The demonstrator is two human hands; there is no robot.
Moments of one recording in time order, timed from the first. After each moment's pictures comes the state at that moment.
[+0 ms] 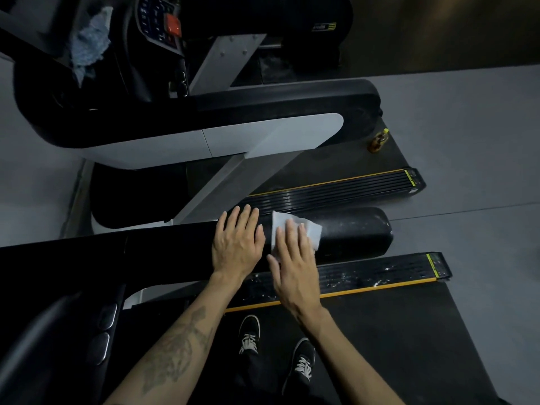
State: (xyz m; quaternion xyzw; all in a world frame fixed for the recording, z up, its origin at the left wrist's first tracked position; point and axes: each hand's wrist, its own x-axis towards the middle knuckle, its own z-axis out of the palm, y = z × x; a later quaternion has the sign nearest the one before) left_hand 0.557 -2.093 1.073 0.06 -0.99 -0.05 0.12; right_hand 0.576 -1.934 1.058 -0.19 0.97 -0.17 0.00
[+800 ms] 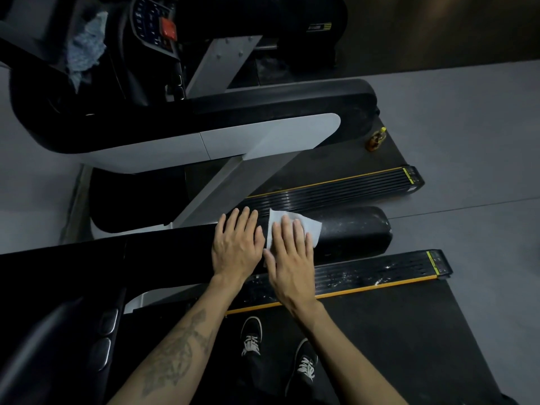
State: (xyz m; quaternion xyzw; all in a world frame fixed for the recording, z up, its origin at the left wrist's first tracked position) left_hand 0.557 -2.094 1.071 0.06 -0.99 -0.05 0.12; right_hand 0.568 -1.947 1.064 -0.17 0.97 -0.18 0.00
